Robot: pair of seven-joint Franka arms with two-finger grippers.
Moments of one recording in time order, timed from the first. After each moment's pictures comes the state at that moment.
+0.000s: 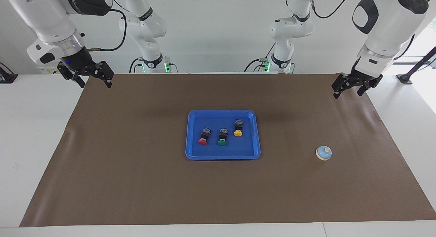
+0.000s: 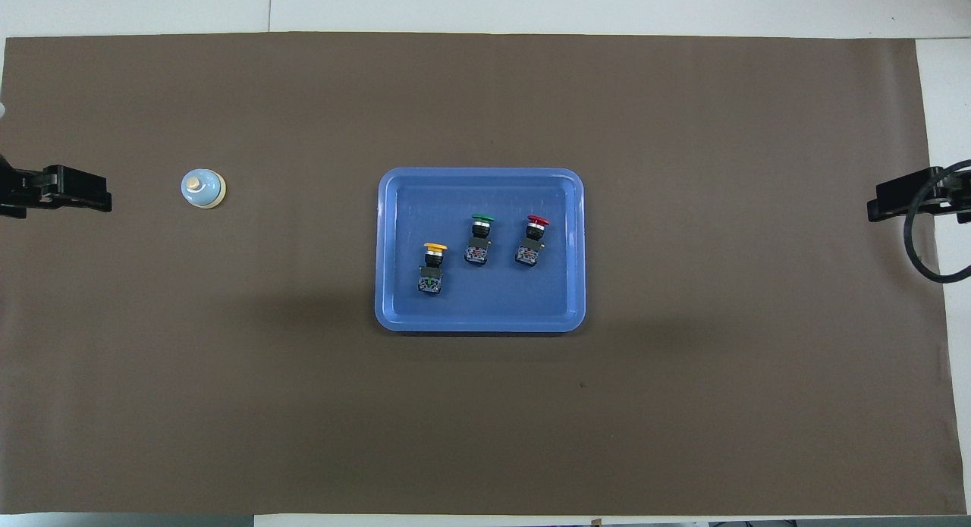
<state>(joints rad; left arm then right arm) 0.04 -0.05 -0.06 -1.70 0.04 1.69 -0.03 -0.08 0.01 0.01 -1.57 0.01 1.53 -0.03</state>
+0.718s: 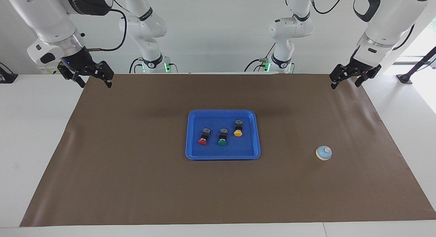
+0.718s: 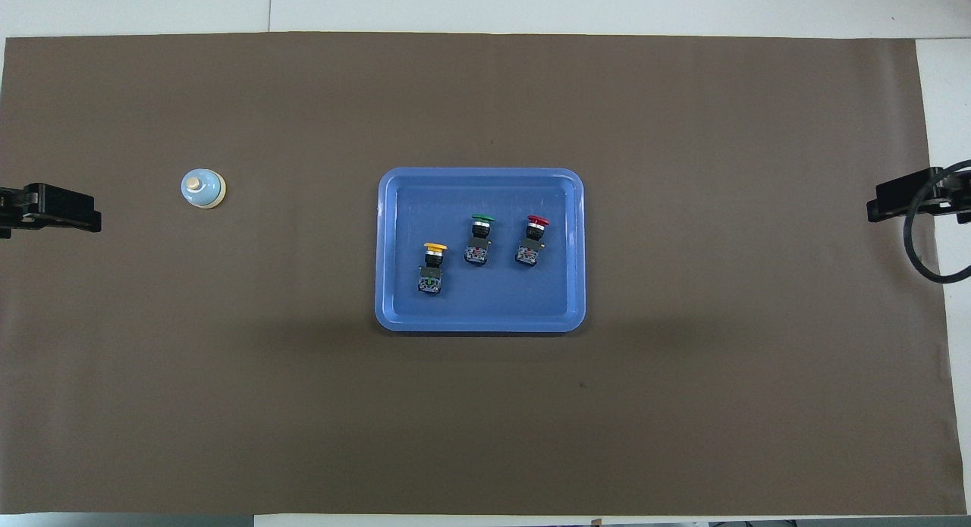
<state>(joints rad) 0.03 -0.04 -0.06 -1.66 0.02 1.60 -0.03 -0.08 0.01 0.01 -1.57 0.01 1.53 -0.03</state>
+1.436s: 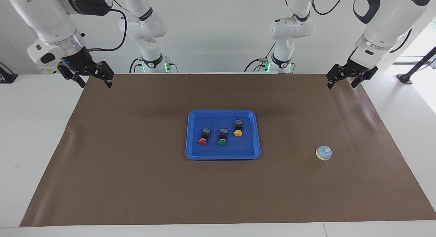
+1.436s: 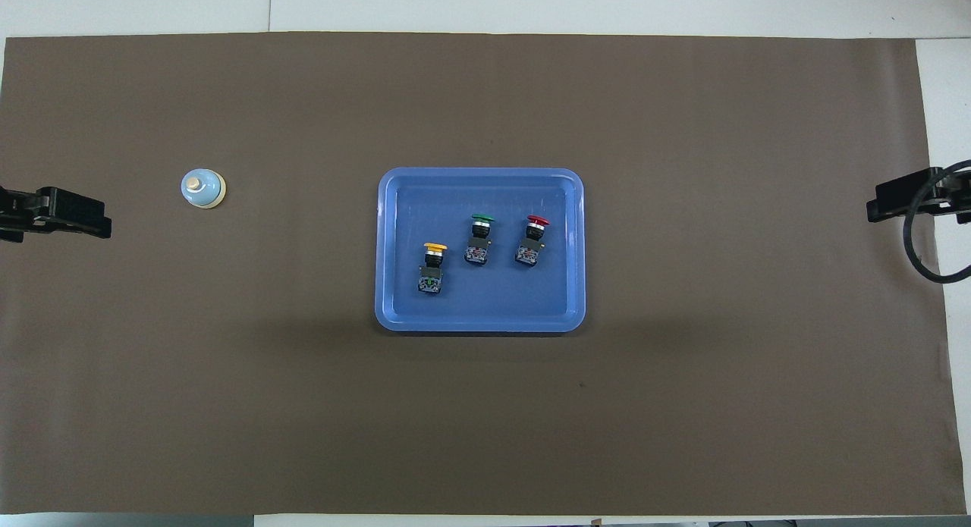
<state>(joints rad) 0.03 -0.04 -0.06 -1.65 -0.02 1.58 0.01 -0.08 0.01 0.01 -1.57 0.01 1.53 -0.03</state>
